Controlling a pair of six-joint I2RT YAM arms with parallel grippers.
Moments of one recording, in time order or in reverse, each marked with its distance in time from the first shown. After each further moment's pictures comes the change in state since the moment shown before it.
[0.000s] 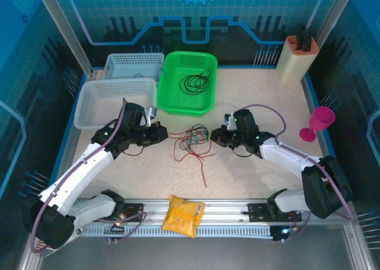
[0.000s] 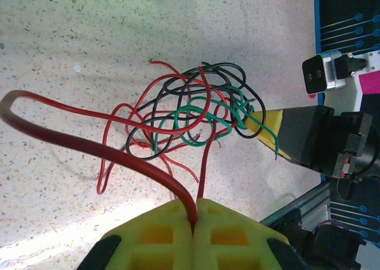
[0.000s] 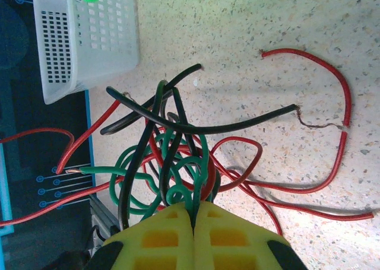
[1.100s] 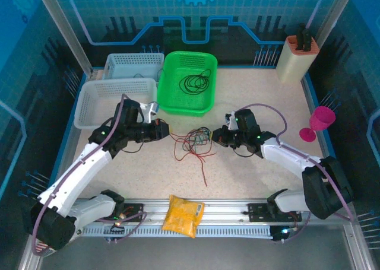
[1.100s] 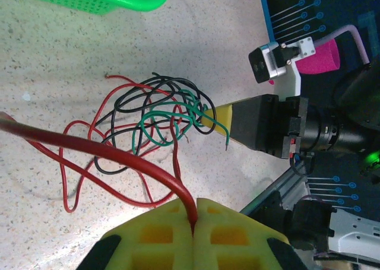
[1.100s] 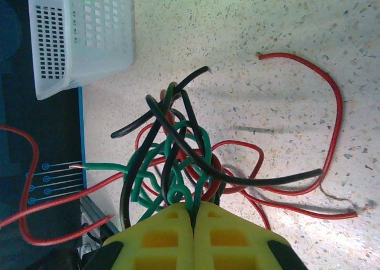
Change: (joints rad) left arm 0.027 -0.012 0.019 0.074 0.129 0.097; right arm -0.013 -0.003 0.000 -0.021 -0.004 -0.056
